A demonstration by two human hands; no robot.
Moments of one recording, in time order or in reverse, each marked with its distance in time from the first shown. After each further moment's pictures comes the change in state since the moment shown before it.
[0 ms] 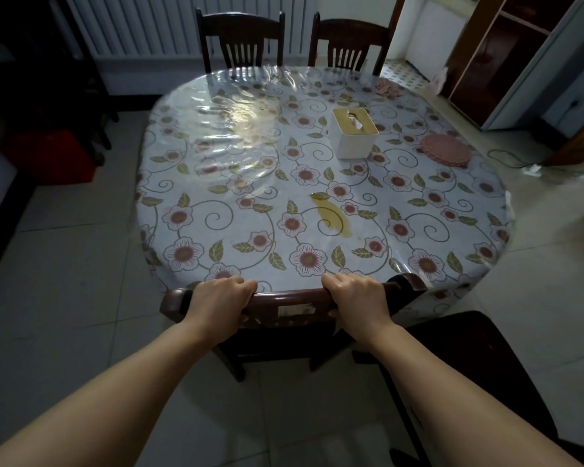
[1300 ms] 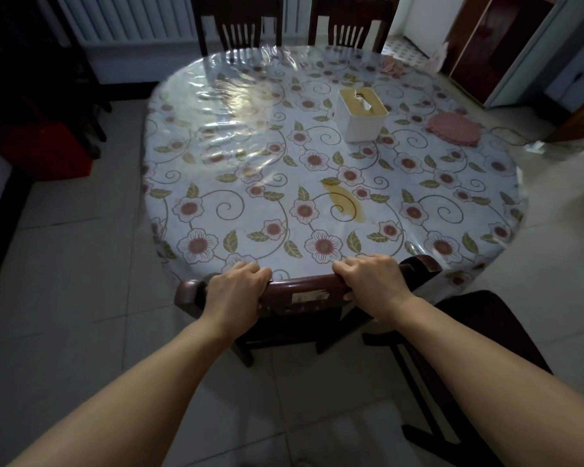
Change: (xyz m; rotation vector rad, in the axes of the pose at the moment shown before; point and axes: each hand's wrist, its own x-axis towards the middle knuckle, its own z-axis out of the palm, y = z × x) left_hand -0.007 -0.016 0.007 -0.091 0.090 -0.002; right_hand 0.020 -0.018 -0.024 -0.156 -0.187 -0.120
